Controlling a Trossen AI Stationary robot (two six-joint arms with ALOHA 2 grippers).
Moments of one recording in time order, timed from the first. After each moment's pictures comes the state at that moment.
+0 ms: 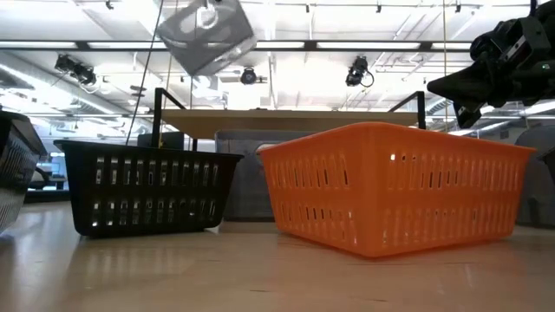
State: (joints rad) left arm -0.19 1.44 1.62 -1.12 -0.56 0.01; right arm -0.16 0.03 0.01 0.02 -0.05 0.29
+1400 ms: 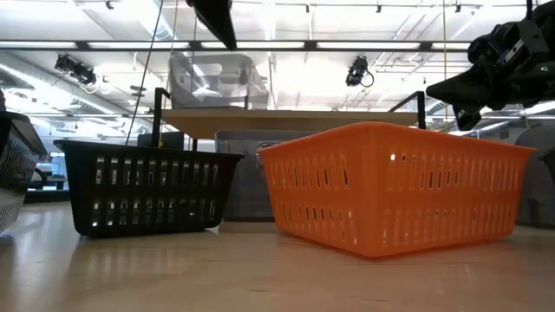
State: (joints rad) left arm -0.04 1.57 1.62 -1.13 -0.37 -0.09; right arm -0.16 0.05 0.01 0.02 -0.05 0.29
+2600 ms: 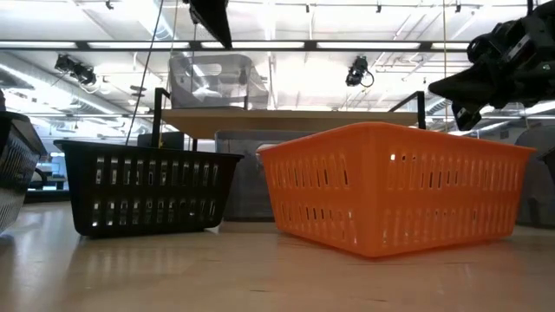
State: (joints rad) left arm -0.05 1.57 1.64 -1.15 -0.32 -0.16; right arm -0.16 0.06 0.01 0.03 -0.12 0.32
